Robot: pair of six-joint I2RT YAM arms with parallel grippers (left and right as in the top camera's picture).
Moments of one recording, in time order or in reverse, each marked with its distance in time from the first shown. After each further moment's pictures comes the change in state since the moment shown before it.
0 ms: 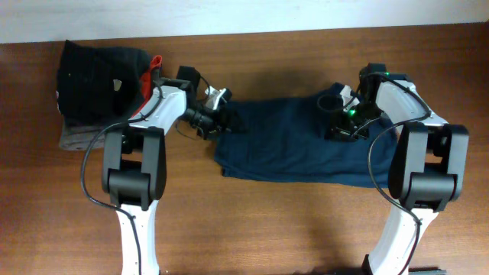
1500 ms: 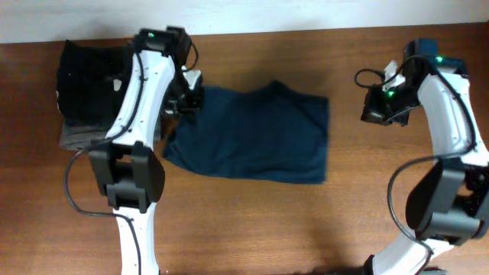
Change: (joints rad) left arm 0.009 -0.042 0.587 -0.751 -0.735 -0.073; right arm -0.116 -0.238 0.134 -0.180 0.103 0.100
